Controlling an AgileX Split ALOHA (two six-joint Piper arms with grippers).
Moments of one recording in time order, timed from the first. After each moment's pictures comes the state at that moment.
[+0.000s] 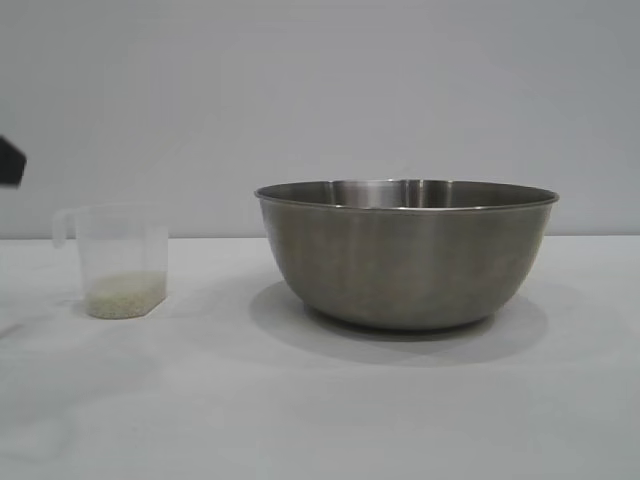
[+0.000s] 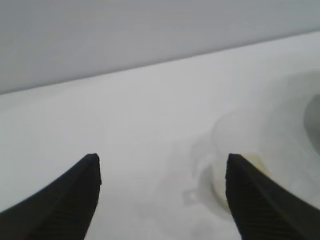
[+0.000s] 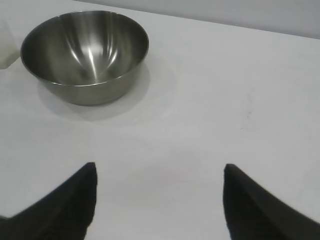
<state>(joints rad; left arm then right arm) -0.23 1.90 -0.27 -0.06 -1.14 0.09 0.24 -0.02 -0.49 0.06 1.14 -0.10</state>
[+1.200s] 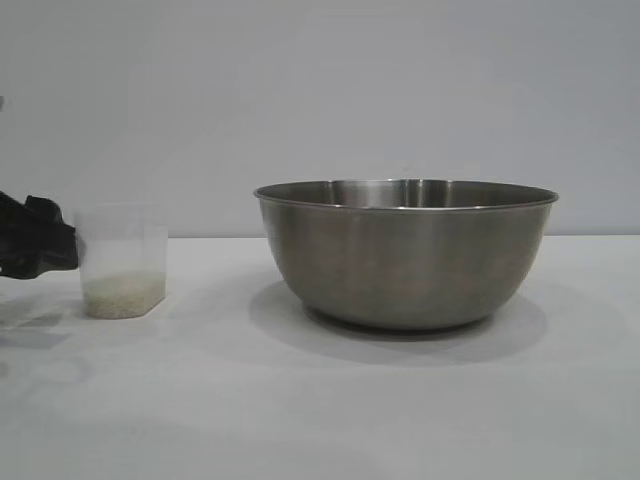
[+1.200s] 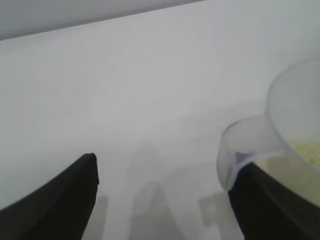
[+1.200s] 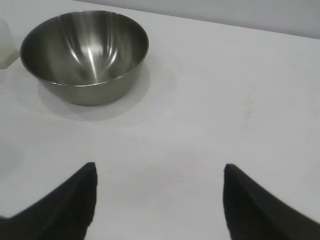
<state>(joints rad) -0.23 2.07 -0.51 -0.08 -1.14 0.09 0.24 -0.02 -0.49 0.06 1.14 -0.10</state>
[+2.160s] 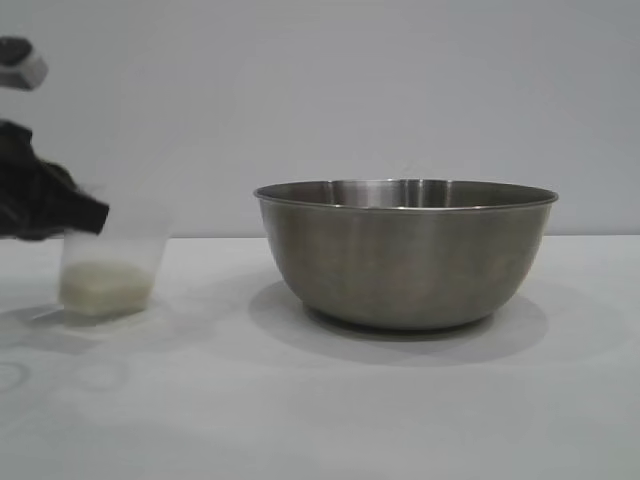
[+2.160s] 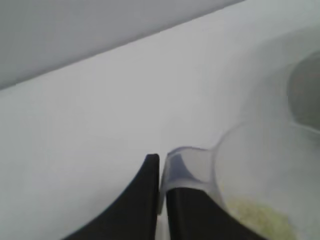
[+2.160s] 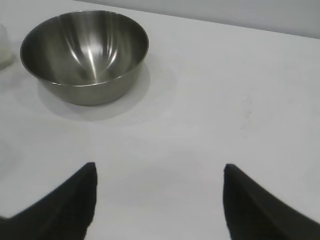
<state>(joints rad) -0.23 1.82 -0.54 0.27 -1.13 0.33 0.24 -0.02 -0.49 0.06 1.14 -0.10</state>
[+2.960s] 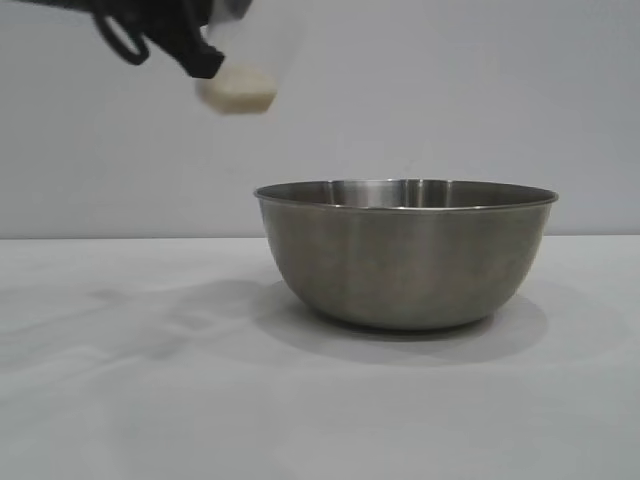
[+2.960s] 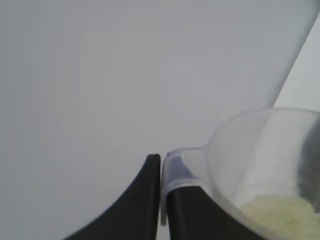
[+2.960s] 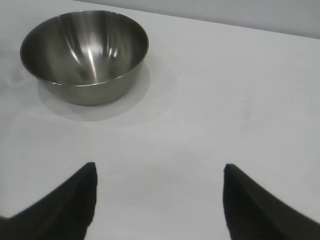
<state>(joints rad) -0.46 1.83 -0.98 0.39 -0.90 1.01 0.24 -0.02 -0.49 0.06 1.14 -0.10</state>
